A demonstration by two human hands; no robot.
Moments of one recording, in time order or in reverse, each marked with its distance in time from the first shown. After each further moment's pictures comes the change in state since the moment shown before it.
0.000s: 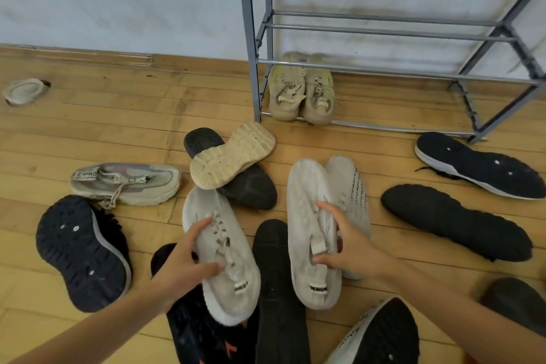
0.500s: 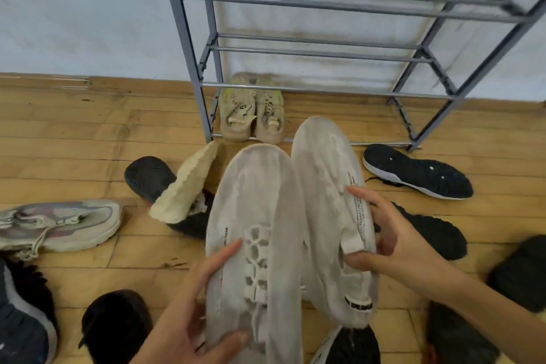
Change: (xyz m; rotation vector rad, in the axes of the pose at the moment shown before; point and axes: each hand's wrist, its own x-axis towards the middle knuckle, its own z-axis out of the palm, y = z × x) left_hand -0.048 0.058 0.074 0.202 -0.238 0.677; right_hand -0.084 -0.039 -0.095 0.336 0.212 -0.117
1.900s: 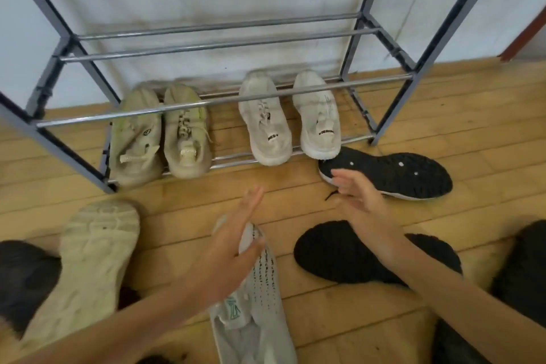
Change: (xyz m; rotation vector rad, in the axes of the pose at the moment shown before) left_hand 0.241 -0.072 0.092 0.378 -0.302 0.038; right_hand 0.123 0.079 -0.098 -0.158 0.524 0.017
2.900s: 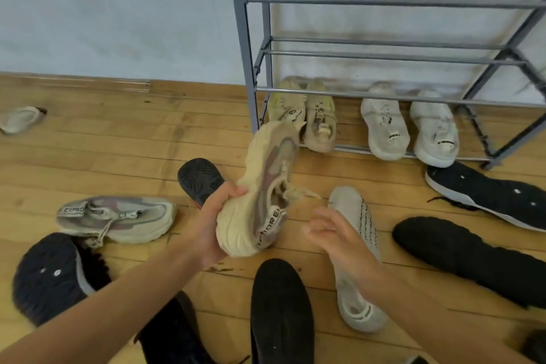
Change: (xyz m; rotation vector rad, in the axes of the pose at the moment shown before) left_hand -0.177 -0.013 -0.123 -1.236 0.231 -0.452; right_hand -0.133 -0.096 0.159 0.137 -0.527 0.118
